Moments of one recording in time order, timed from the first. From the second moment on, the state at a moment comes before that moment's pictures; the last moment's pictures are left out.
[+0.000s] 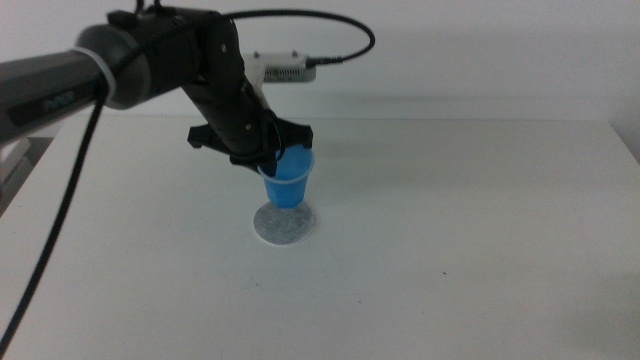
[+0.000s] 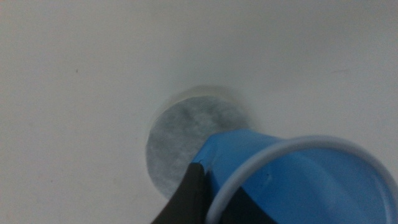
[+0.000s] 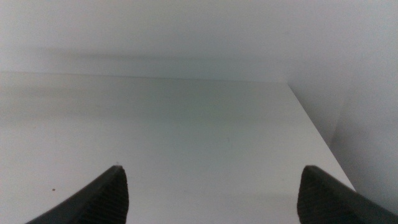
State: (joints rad) left arm -0.40 1.96 -1.62 -0.11 0.92 -0.19; right arm -0.02 0.00 0.00 -0.04 0.25 -0.02
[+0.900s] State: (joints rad) left arm -0.38 2.06 -1.62 -0.09 0.91 -0.18; right arm -0.02 0.00 0.00 -0.04 0.25 -0.02
